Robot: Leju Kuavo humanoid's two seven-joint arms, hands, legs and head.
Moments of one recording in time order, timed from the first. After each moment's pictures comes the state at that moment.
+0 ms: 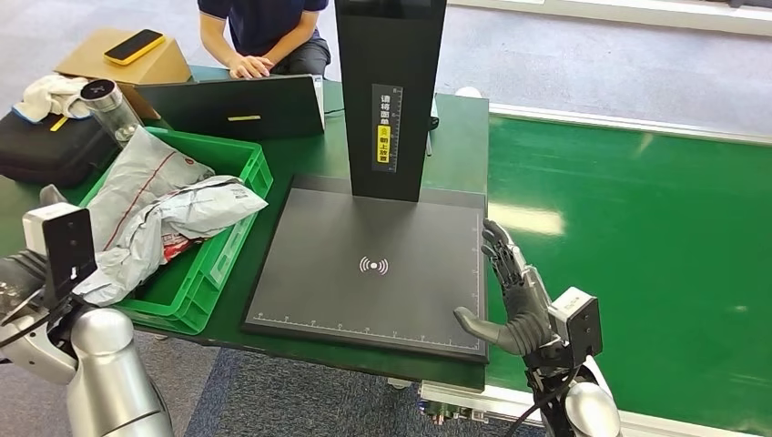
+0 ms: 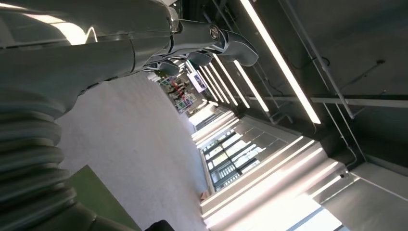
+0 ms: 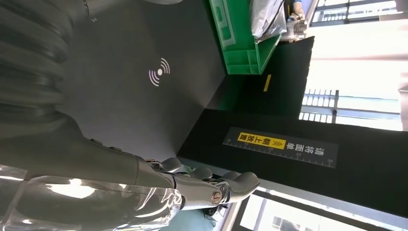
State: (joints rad) left arm -0.29 -0.30 0.46 -1.37 -1.19 0.70 -0.69; right arm -0.05 -0.02 0.01 -1.43 0.13 0.27 -0.61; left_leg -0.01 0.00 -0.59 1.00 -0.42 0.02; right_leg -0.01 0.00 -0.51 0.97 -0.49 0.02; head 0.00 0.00
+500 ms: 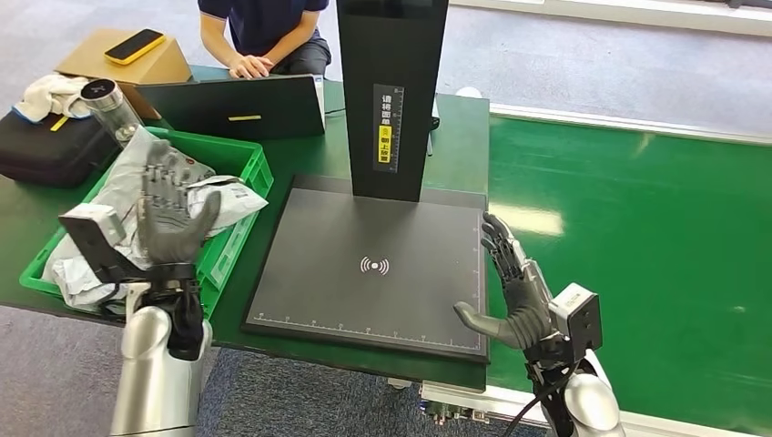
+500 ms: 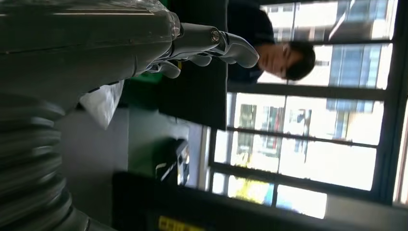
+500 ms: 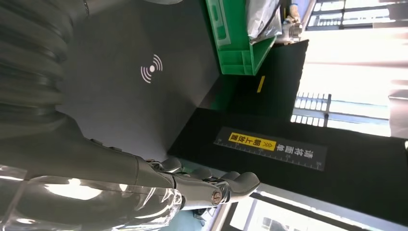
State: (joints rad) left arm -0.23 -0.18 0.02 -1.19 -0.09 -0.07 -0.66; right arm -0.09 -0.04 0.03 -1.40 0.13 0.27 -0.65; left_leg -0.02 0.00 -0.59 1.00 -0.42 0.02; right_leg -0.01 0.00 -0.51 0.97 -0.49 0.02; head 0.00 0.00
